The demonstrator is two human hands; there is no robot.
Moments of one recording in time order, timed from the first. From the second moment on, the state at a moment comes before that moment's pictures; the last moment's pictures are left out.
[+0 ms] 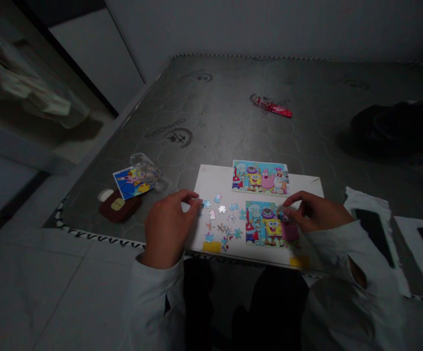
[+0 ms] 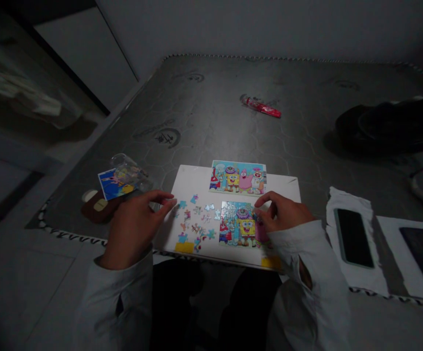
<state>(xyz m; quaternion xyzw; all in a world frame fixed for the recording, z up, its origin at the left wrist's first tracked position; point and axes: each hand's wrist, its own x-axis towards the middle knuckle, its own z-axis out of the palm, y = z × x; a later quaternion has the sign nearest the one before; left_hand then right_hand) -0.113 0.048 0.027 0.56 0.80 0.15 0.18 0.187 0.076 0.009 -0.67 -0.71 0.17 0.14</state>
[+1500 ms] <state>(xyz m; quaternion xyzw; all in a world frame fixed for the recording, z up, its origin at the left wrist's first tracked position) -0.096 0.044 0.032 0.69 0.69 0.06 0.20 0.195 0.080 0.011 -0.64 -0.72 0.27 0.05</state>
